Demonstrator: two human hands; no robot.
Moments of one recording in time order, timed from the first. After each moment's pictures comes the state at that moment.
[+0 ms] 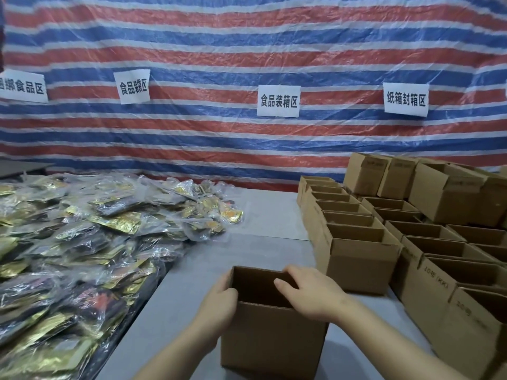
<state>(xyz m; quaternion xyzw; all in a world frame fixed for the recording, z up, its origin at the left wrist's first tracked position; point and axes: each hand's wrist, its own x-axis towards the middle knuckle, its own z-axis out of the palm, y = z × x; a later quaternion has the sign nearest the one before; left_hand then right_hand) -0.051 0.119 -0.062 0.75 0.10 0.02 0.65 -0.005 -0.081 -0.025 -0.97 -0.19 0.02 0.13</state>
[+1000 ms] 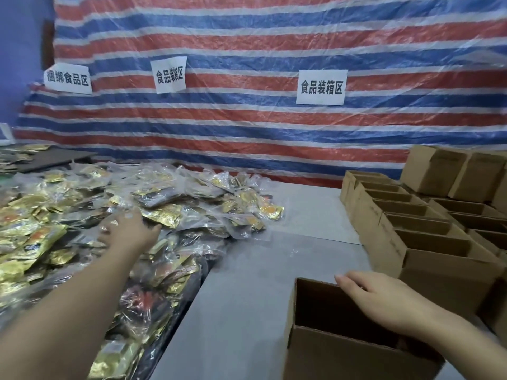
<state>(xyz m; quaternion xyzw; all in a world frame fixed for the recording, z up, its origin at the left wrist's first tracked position) 0.081 0.446 -0.060 0.91 0.38 0.11 0.12 0.011 -0.049 0.004 -0.97 -0.14 0.10 0.17</state>
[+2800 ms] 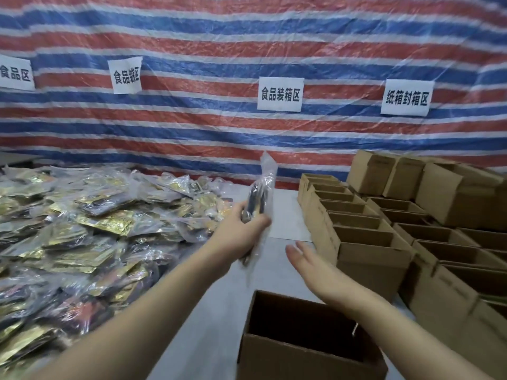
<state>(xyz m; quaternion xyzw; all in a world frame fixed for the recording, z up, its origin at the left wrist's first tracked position) 0.011 0.114 0.043 0.76 -0.06 0.10 0.64 0.004 -0.071 0.016 -0.91 -0.09 0.10 0.40</state>
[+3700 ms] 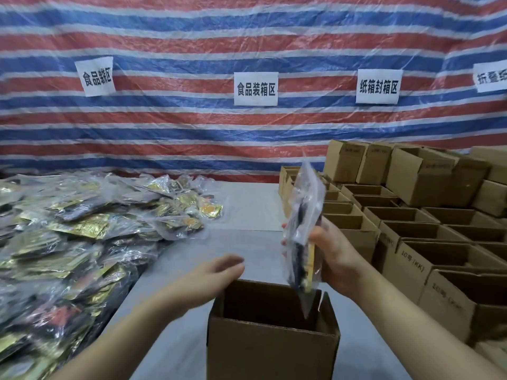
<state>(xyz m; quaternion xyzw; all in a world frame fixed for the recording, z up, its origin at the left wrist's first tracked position) -0.030 0.117 -0.008 0.87 -0.09 -0.10 0.47 -0.009 -0.130 0.026 -0.66 -0.27 0.06 0.69</state>
